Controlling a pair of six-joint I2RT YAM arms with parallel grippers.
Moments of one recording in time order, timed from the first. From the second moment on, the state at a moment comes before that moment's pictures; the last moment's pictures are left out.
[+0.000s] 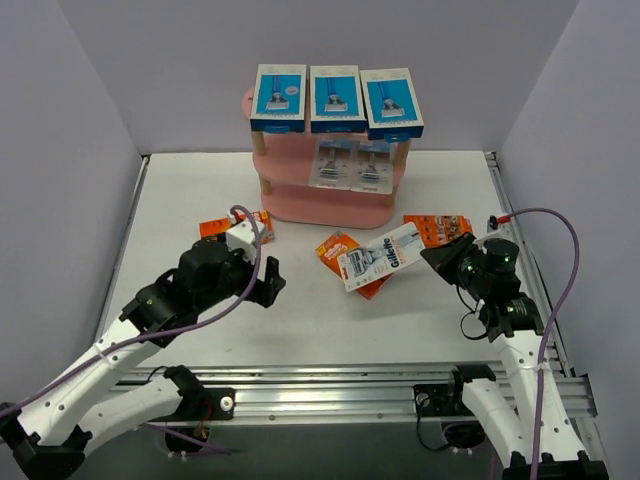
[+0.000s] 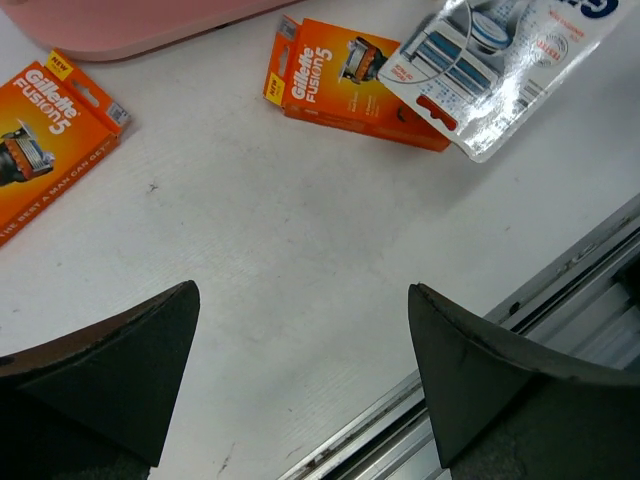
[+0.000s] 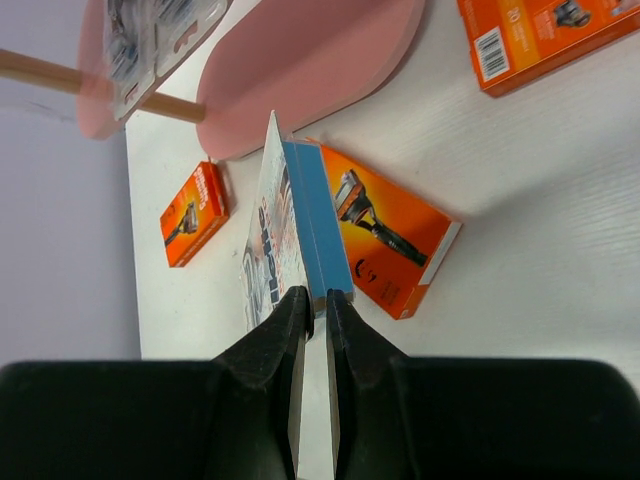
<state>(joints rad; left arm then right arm) -0.72 0.85 0.95 -0.58 -0.04 -0.22 0.03 0.71 0.66 -0.41 -0.25 0.81</state>
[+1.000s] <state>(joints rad) -1.48 1.50 1.24 -0.61 -0.82 -0.04 0.21 0.70 0.61 -0.27 -0.30 0.95</state>
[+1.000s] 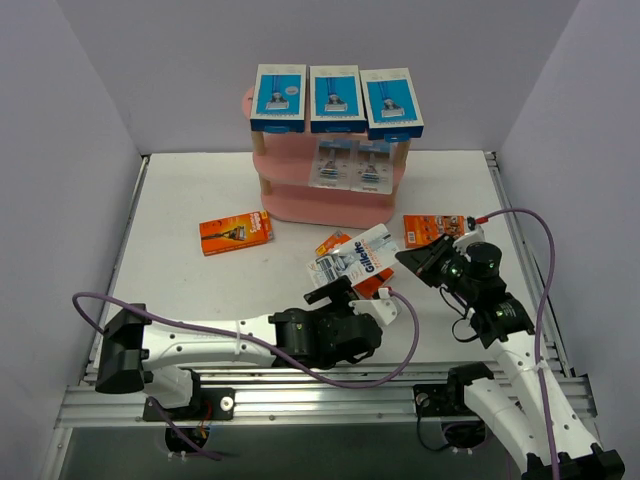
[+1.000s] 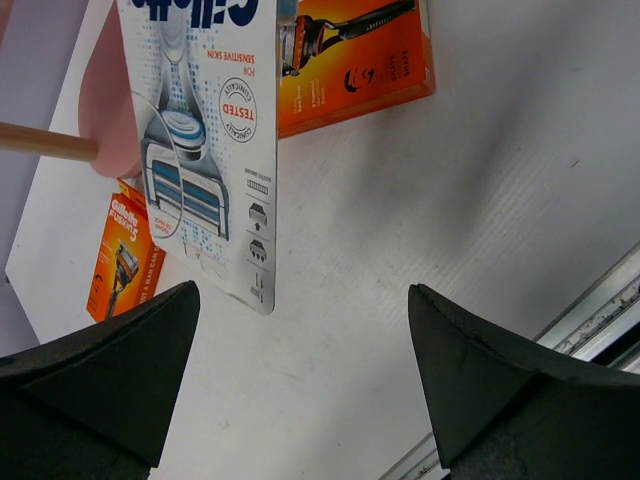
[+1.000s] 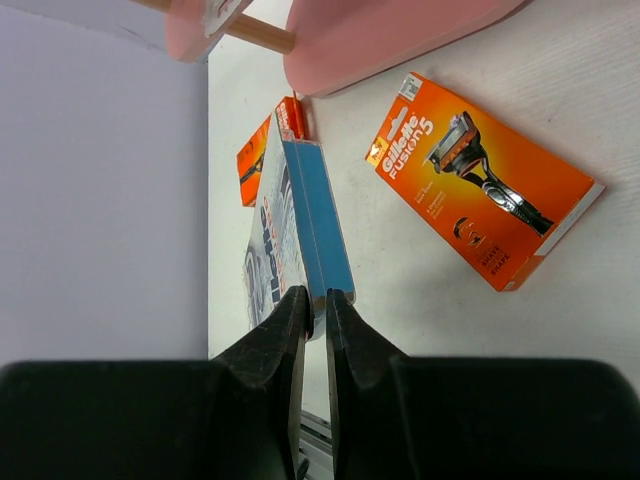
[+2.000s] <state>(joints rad) -1.36 1.57 1.25 -0.64 -0.75 -0.07 0.22 0.69 0.60 -0.28 -0.33 0.97</state>
